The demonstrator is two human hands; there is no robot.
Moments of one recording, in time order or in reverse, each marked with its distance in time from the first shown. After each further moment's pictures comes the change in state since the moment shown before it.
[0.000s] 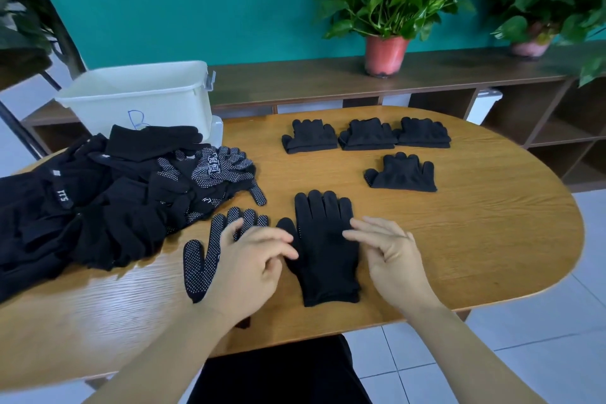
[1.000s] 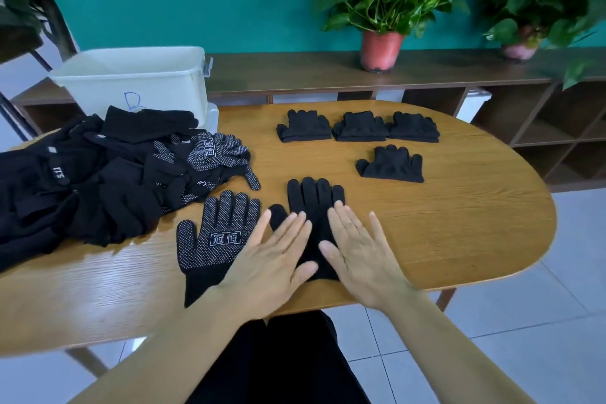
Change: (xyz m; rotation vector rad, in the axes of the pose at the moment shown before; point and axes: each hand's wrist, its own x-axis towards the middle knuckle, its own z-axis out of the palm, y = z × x) left_hand -0.012 0.033 0.014 0.408 -0.427 0.124; right_hand -0.014 -0.016 0.006 -0.596 -0.432 -0.089
